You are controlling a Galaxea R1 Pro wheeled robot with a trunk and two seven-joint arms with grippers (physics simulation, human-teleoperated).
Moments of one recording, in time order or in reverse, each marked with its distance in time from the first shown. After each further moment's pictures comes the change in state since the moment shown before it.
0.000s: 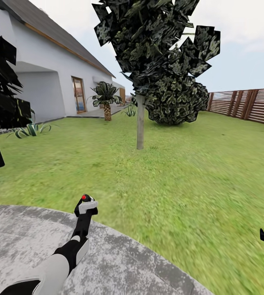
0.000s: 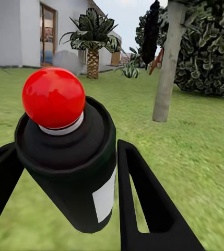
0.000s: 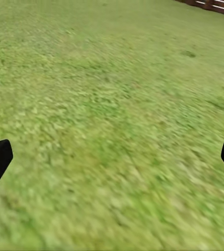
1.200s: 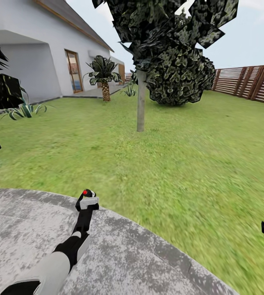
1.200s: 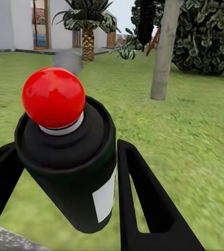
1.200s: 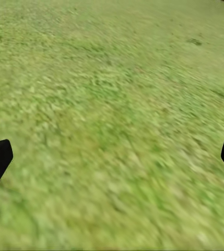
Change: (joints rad) left arm 0.000 -0.005 -0.038 -0.064 0.002 -0.003 -0.001; right arm 0.000 -0.017 -0.002 -0.060 -0.044 0.003 0.035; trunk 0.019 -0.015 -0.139
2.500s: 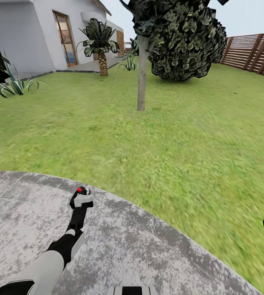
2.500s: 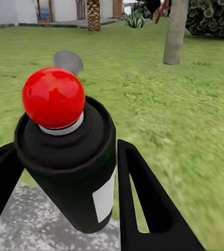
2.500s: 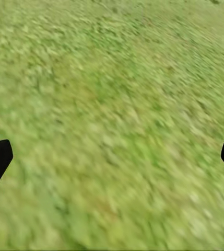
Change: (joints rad) left arm 0.000 0.047 -0.006 -0.036 0.001 -0.002 0.000; right arm 0.000 -0.030 -0.001 -0.042 0.000 0.091 0.040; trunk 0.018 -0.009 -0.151
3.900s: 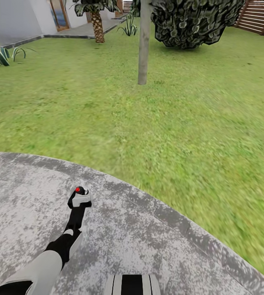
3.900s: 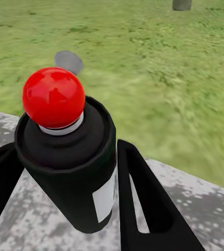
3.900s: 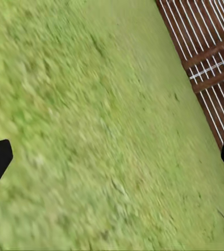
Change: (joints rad) left arm 0.000 0.014 0.001 -0.001 0.000 0.000 0.001; right arm 0.088 -0.182 -0.009 0.058 0.255 -0.020 -0.412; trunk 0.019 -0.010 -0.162
